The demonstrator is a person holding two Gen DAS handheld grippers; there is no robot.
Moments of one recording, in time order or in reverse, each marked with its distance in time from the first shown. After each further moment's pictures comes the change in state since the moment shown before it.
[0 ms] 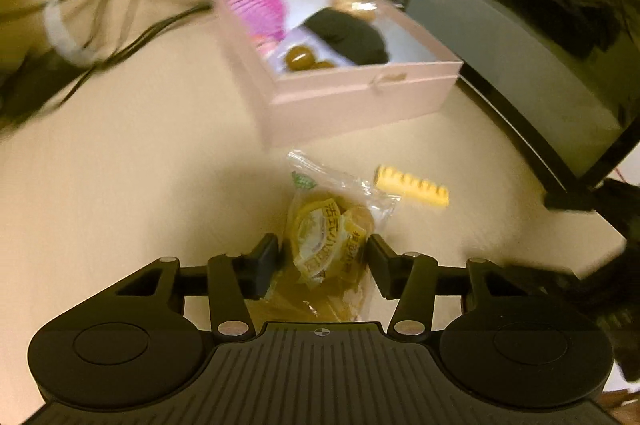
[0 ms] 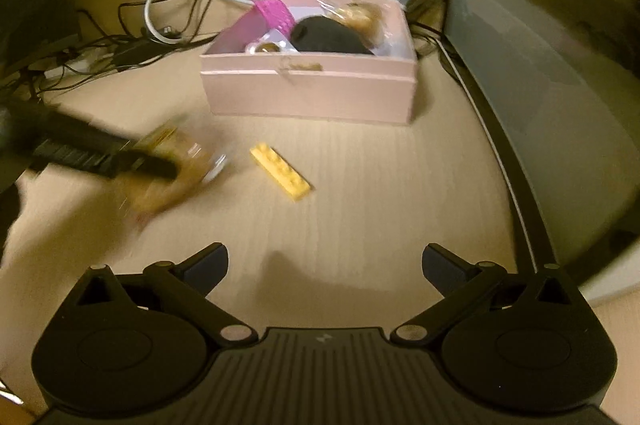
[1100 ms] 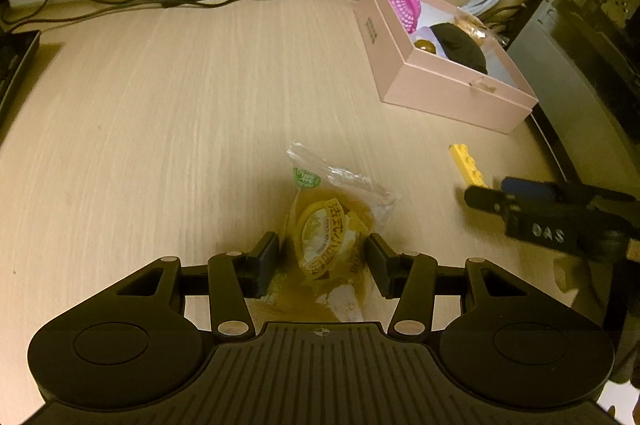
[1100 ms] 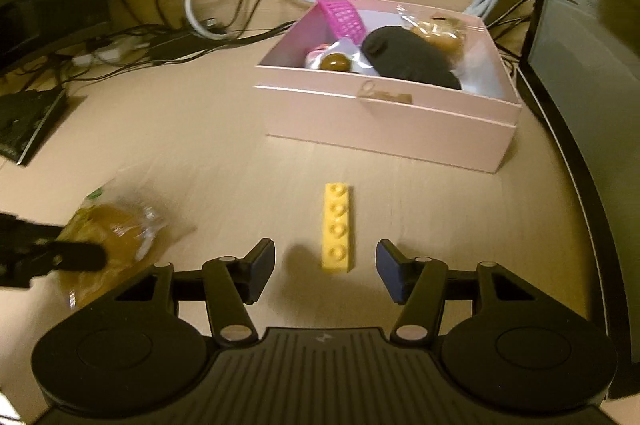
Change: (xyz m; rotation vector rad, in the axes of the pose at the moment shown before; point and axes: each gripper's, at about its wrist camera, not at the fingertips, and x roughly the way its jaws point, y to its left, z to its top) left arm -0.051 0.023 -0.061 -0.339 -0.033 0.148; right arm 0.041 0.039 0.035 -0.069 0.017 0.088
